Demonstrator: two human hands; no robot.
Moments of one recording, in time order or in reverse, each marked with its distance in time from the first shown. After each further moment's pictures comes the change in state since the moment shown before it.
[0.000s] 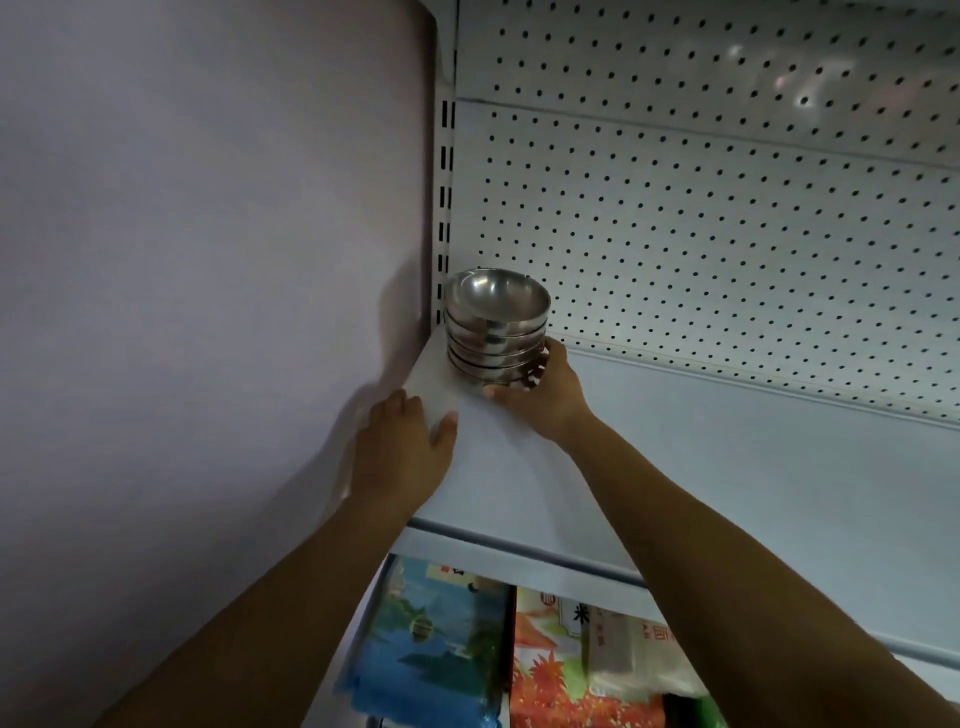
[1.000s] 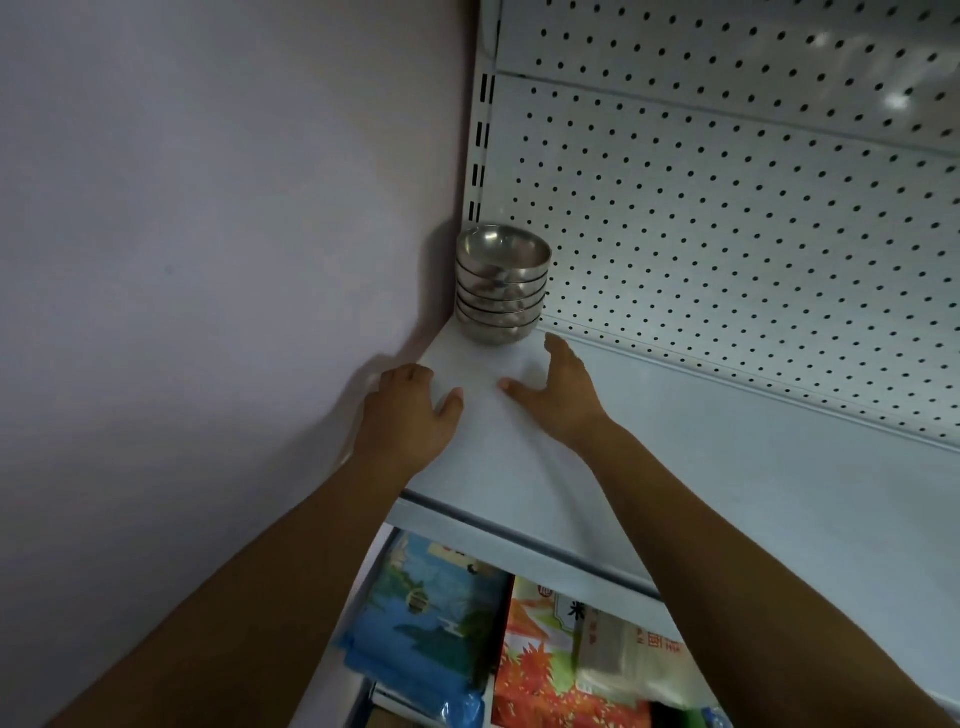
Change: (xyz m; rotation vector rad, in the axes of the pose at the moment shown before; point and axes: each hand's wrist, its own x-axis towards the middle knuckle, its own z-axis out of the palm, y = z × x) left_hand 0.005 -0.001 -0.001 -0.072 0.031 -0.020; right_hand -0.012 -0.006 -0.007 -0.358 -0.147 -0.035
